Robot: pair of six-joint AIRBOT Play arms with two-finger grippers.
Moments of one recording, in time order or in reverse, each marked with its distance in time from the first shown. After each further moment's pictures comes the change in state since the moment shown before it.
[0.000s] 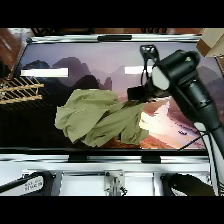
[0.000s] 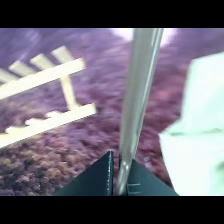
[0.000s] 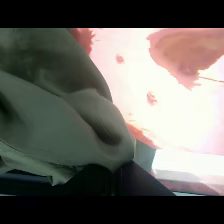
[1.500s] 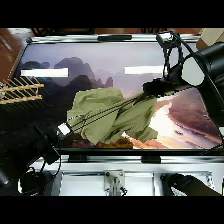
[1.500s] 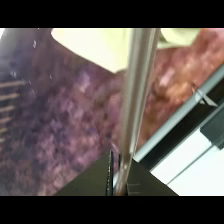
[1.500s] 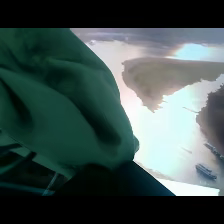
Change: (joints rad) left arm -1.261 0.642 -0.961 0.605 -0.081 -0.529; right arm -0.094 0.087 0.000 -0.013 -0.021 -0.210
